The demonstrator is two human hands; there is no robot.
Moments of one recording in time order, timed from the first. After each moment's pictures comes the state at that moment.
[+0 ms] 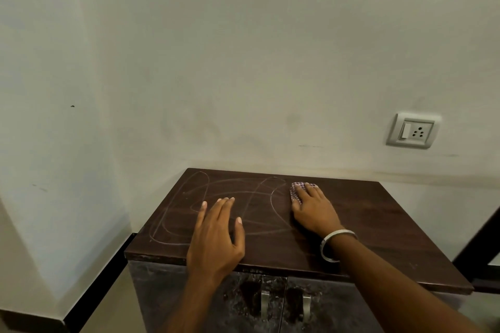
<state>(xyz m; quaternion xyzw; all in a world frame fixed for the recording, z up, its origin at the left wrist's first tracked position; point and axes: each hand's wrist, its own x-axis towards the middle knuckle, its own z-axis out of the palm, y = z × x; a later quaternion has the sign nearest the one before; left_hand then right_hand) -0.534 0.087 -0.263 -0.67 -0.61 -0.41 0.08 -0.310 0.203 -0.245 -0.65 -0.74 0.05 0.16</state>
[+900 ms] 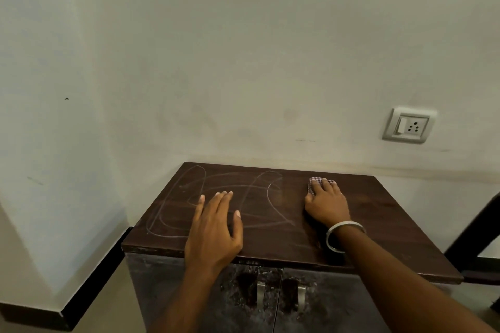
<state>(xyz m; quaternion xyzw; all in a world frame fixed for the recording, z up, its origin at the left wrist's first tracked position) -0.534 0.091 -0.263 -0.68 -0.63 -0.37 0.07 -0.286 0.196 -0.239 -0.71 -0.68 0.04 0.15</state>
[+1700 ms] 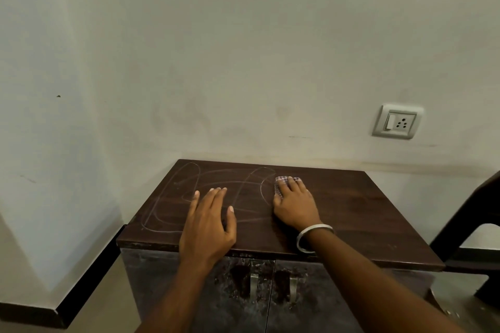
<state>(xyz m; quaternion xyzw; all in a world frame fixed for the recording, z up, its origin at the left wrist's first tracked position) -0.535 0.090 -0.264 -0.69 -0.62 -0.36 0.08 -0.333 0.173 -0.241 -0.65 -0.74 0.04 0.15</state>
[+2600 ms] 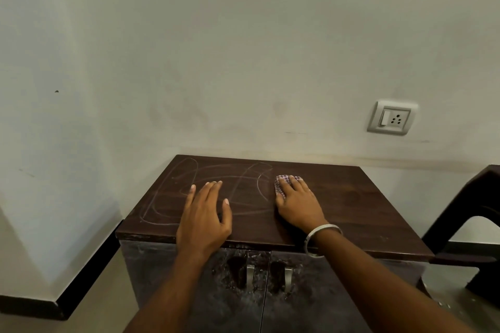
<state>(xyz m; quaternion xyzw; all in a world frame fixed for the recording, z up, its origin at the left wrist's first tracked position) -0.534 0.087 -0.260 -0.68 -0.63 -0.37 0.07 -0.314 0.158 -0.244 -0.64 -0.75 0.05 0.15</state>
